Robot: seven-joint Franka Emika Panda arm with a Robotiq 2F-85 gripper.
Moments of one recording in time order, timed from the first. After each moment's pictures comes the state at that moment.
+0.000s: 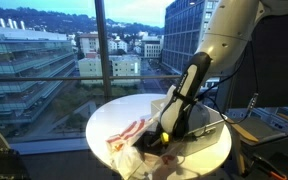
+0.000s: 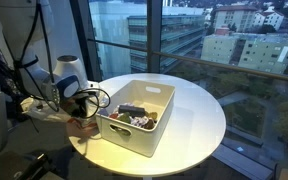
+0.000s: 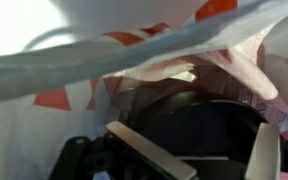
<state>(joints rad) 0.31 0.59 0.14 -2.38 0.27 3.22 0.29</state>
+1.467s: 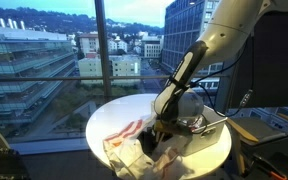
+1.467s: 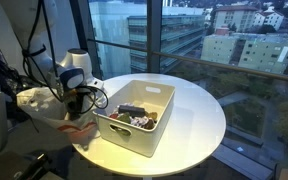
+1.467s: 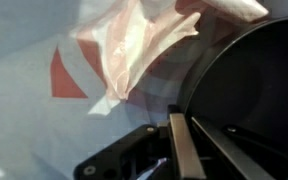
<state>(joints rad) 0.24 0.54 0.18 -2.32 0.38 3.03 0.43</state>
